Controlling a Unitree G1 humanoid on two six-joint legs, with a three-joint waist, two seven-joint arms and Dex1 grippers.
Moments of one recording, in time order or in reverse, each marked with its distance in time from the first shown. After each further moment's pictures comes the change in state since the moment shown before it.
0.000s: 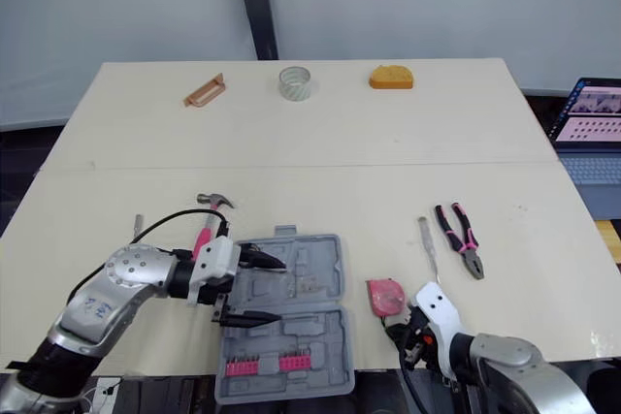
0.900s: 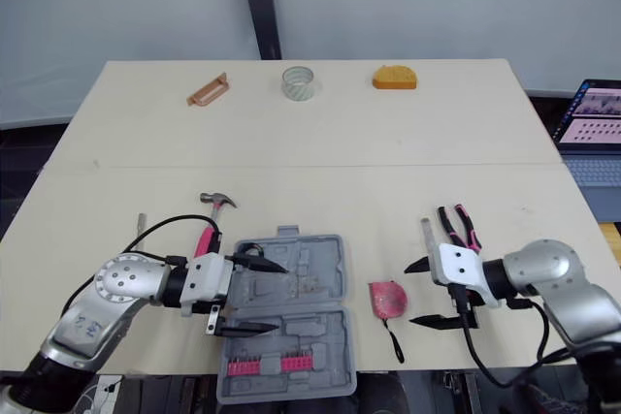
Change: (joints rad) left arm 0.081 -0.005 0.030 -0.039 0.047 -0.218 0.010; right arm -0.518 -0.292 0.178 0.564 -0.255 -0.858 0.711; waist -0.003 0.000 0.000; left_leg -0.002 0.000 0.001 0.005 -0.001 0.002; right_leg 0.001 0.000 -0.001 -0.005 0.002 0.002
